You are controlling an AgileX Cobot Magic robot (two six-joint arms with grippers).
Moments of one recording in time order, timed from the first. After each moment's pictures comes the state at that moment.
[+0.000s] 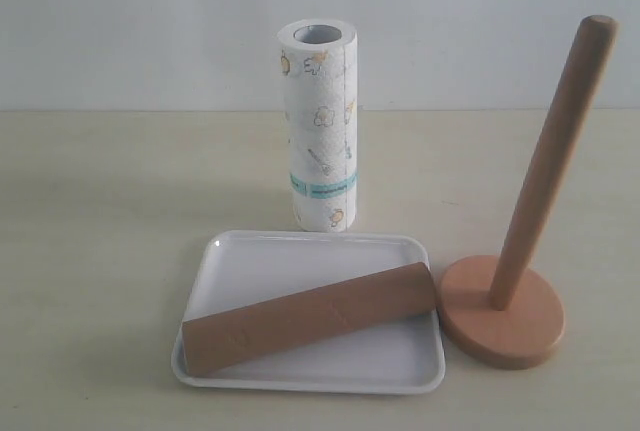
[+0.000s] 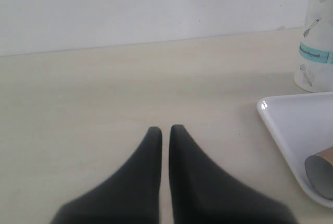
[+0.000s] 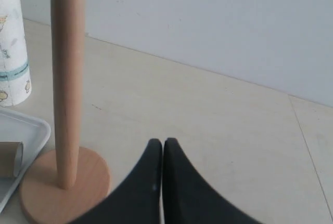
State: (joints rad) left arm -0.10 0.00 0.00 0.07 0.31 -0.03; right arm 0.92 0.44 -0.59 -0.97 1.00 0.79
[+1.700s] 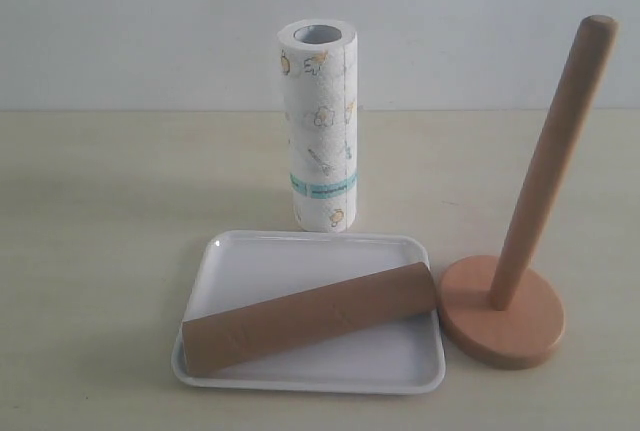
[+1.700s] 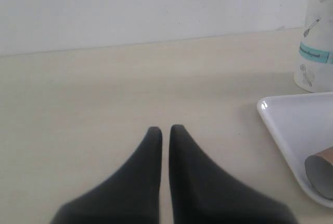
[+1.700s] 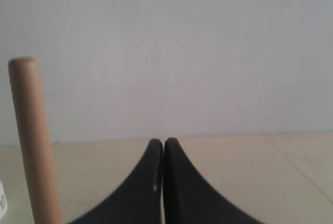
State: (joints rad) left arm -0.10 0.00 0.00 0.07 0.31 -0.03; right arm -0.06 0.04 -0.20 0.01 0.20 0.02
